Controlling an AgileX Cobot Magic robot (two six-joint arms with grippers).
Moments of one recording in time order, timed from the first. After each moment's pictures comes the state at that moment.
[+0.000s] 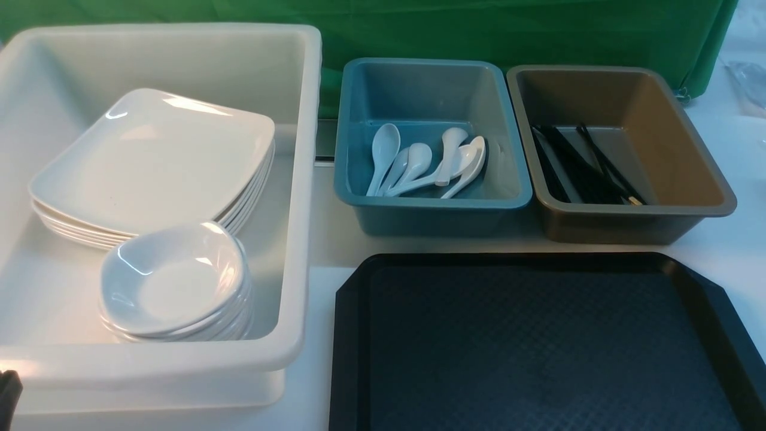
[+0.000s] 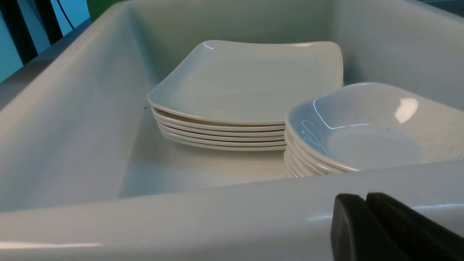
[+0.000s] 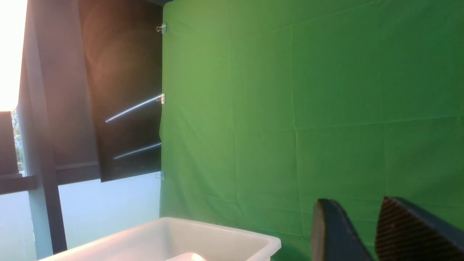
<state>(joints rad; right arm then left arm) 0.63 0.14 -0.49 -0.31 -0.07 0.32 0.07 0.00 0.00 -0.15 0.24 0.27</state>
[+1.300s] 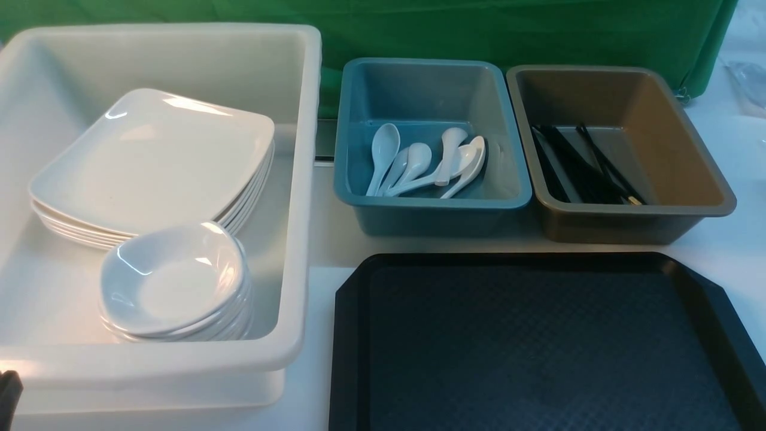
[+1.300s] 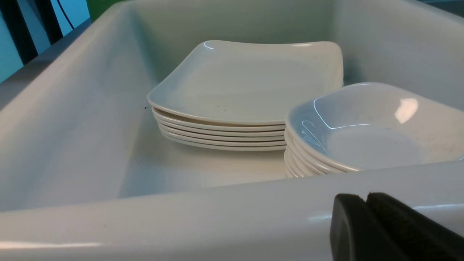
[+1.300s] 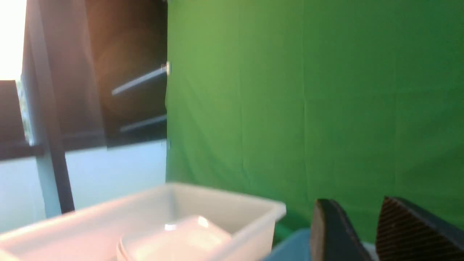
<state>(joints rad) 0.62 0.15 -0.47 0.02 0.00 -0.01 0.07 0.00 0.00 -0.15 0.24 0.27</state>
